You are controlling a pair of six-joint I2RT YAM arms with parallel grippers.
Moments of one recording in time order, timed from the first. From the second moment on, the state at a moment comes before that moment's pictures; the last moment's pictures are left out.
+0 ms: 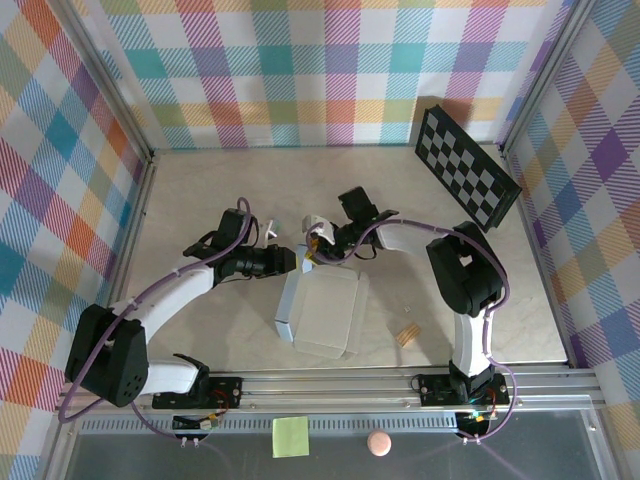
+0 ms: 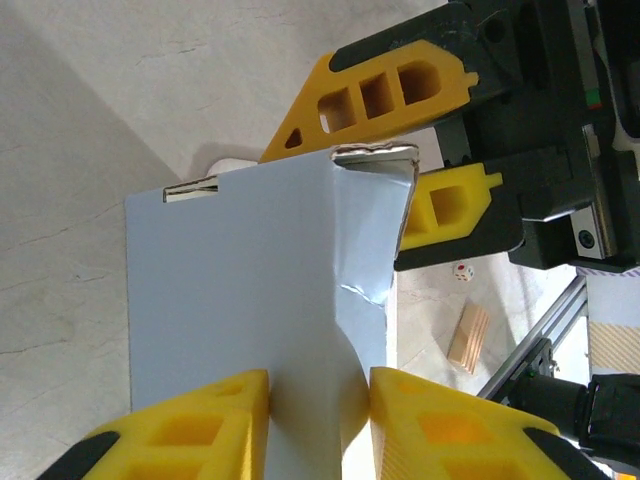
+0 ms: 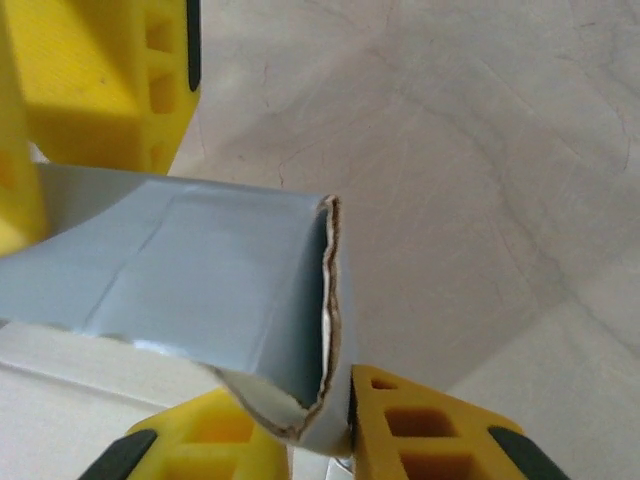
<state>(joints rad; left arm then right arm) -0.41 1.31 0.82 -0.39 0.56 -0.52 0.61 1.95 1.26 -0.21 -0.82 -0.70</state>
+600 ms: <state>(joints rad) -0.41 1.26 0.80 -0.41 0.51 -0.54 0.68 1.83 1.08 0.02 -0.54 -0.44</state>
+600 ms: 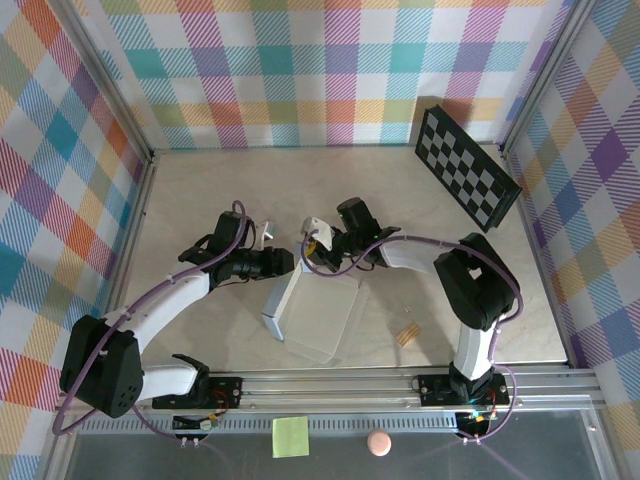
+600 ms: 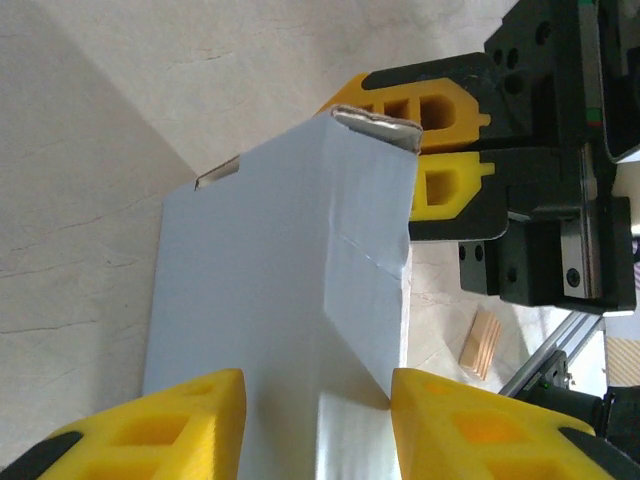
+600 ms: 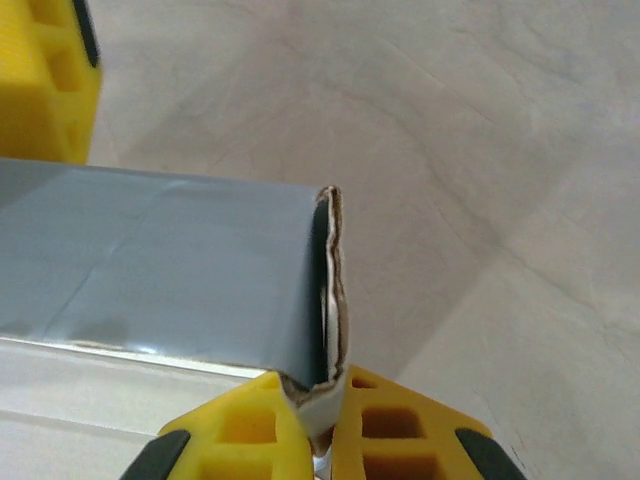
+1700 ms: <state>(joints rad) -0.45 1.27 0.84 -0.48 0.40 -0.54 0.83 1.82 0.79 0.41 -0.13 0.00</state>
